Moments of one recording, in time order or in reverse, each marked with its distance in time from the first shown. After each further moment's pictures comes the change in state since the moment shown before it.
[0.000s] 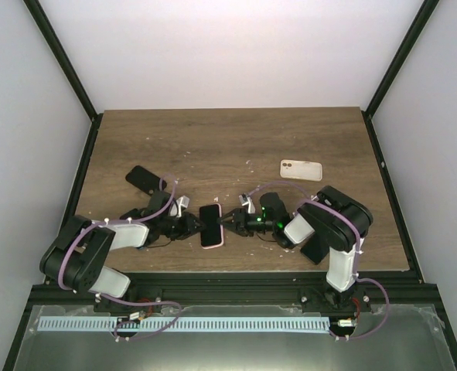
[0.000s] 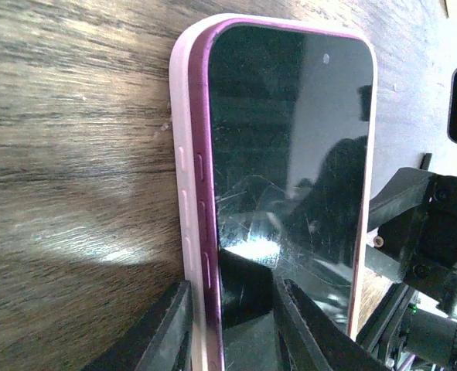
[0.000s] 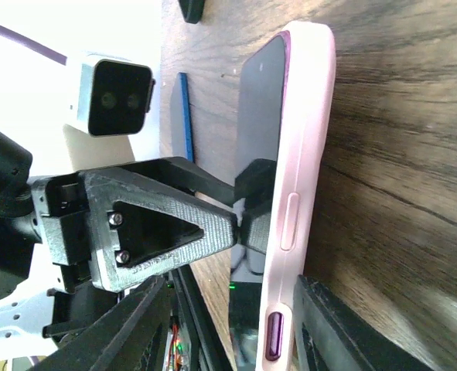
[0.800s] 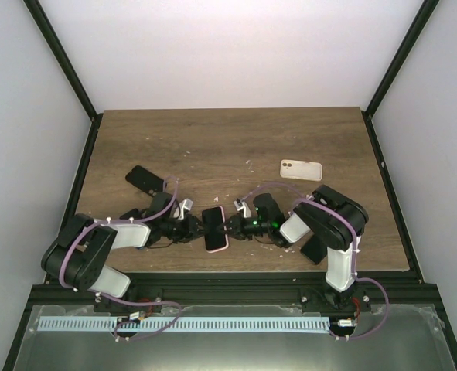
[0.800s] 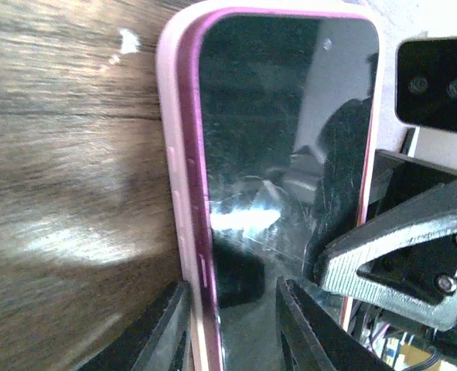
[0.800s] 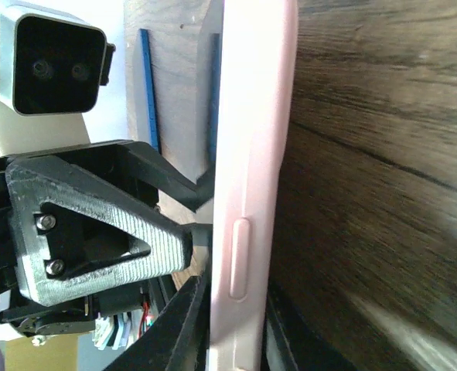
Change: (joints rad) left arm -0.017 0.023 -0.001 0.015 0.071 -0.040; right arm 0.027 0.032 0.040 -0.132 -0.021 -0.088
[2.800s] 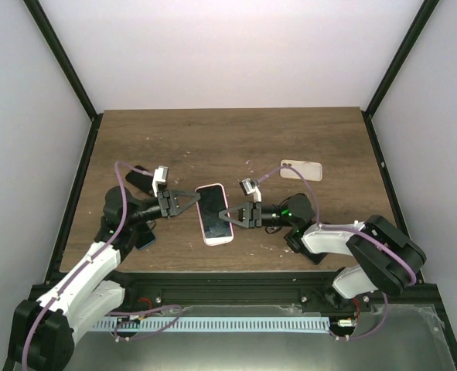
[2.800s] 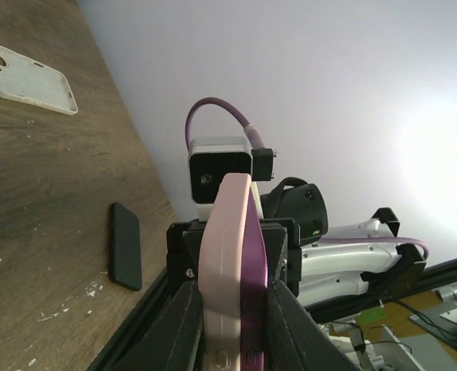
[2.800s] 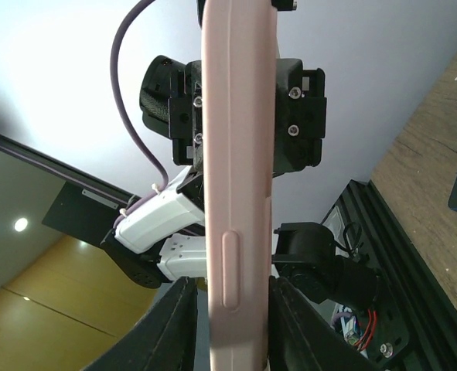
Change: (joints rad) left arm 0.113 -0.629 0.028 0.280 0.256 -0.343; right arm 0.016 -0.472 -0.107 0.449 -0.156 0.298
